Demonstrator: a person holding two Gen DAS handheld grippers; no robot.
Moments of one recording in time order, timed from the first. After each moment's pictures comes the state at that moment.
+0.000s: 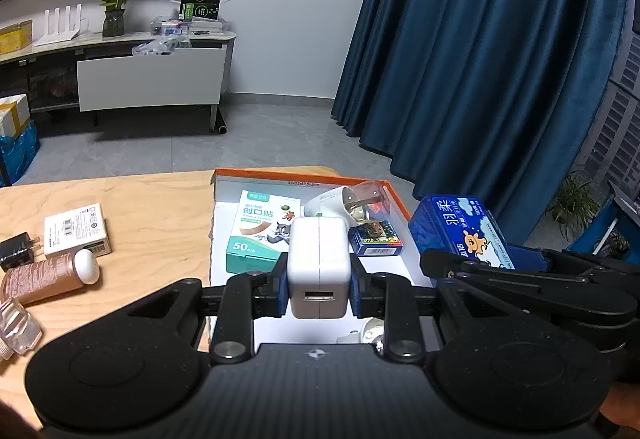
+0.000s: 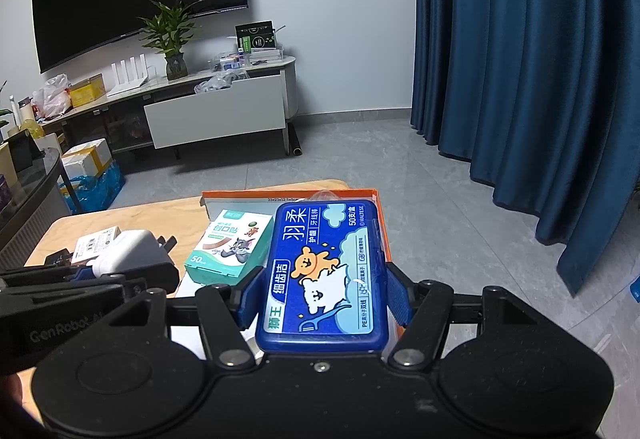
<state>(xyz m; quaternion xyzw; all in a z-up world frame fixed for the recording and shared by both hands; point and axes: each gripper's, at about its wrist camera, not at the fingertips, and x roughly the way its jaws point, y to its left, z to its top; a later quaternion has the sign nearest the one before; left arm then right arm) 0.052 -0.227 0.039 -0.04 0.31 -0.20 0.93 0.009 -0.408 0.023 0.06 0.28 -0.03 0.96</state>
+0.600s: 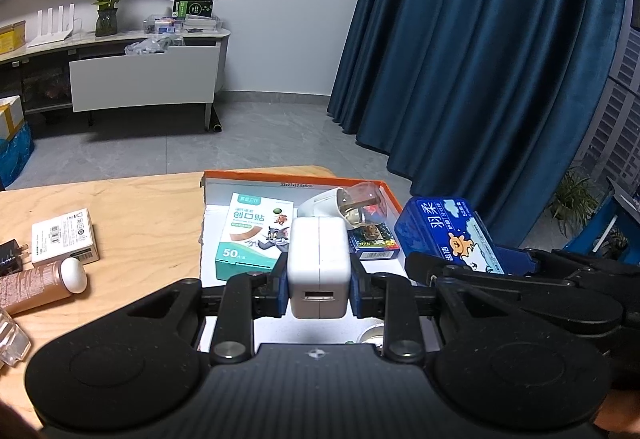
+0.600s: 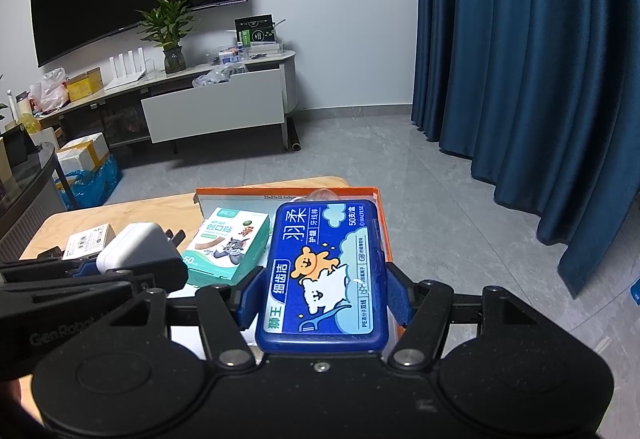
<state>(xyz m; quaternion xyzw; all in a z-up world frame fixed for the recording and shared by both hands) 0.058 -0.232 0.035 -0.04 0.32 -0.21 0.92 0.022 -0.409 0.017 0.06 0.29 -0.03 0.95</state>
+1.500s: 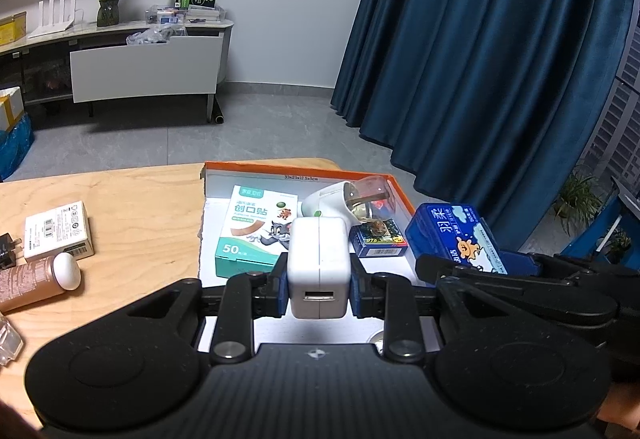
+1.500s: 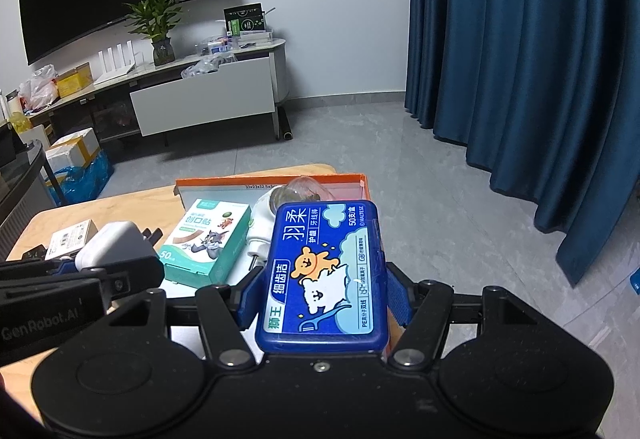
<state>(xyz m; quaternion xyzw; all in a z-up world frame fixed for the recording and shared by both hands) 0.068 -0.234 0.032 -0.04 0.33 -0.20 0.92 0.040 -0.414 0.010 0.06 0.31 -0.05 0.95</state>
